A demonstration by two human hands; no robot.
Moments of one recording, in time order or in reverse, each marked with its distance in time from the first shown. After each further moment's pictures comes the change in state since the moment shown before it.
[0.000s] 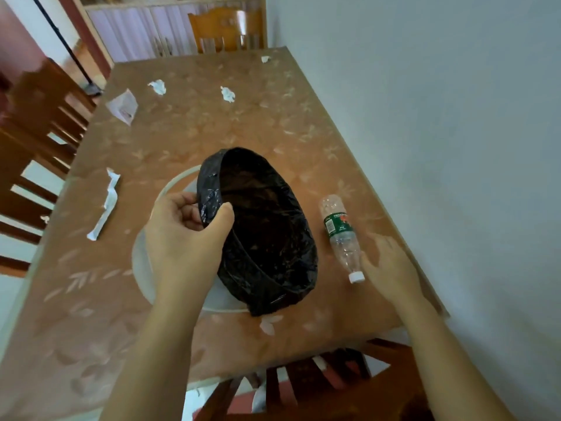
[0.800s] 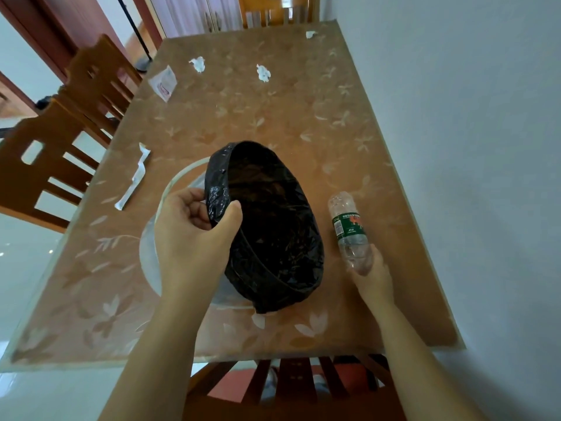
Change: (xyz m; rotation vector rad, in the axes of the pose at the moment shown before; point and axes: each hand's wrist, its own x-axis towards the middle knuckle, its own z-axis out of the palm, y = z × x) left_hand -0.025 0.010 0.045 0.180 0.125 -0.028; right_hand 0.041 0.049 0.077 0.425 -0.230 0.263
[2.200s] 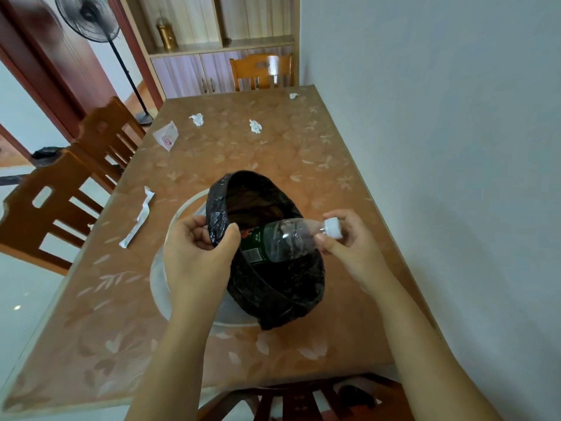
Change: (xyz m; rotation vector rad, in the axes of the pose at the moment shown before) left_hand -0.006 0.015 -0.029 -0.197 0.032 -0.016; right_hand -0.073 -0.147 -0.053 0.436 -0.253 -0.569
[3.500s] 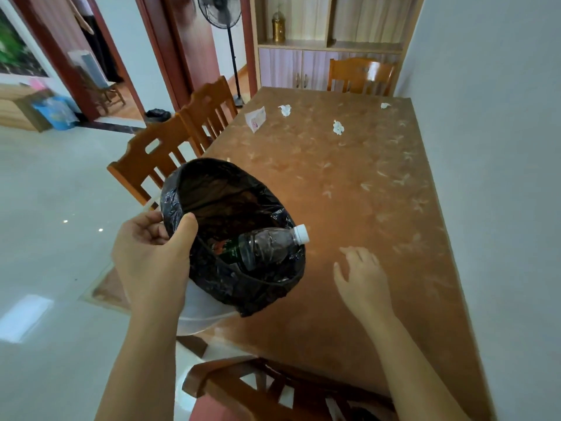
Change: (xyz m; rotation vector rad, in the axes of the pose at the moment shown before) left_hand -0.022 -0.002 -0.108 0.033 0.538 -0.063; right_hand -0.017 0.028 0.066 -0.948 -0.088 -0.155
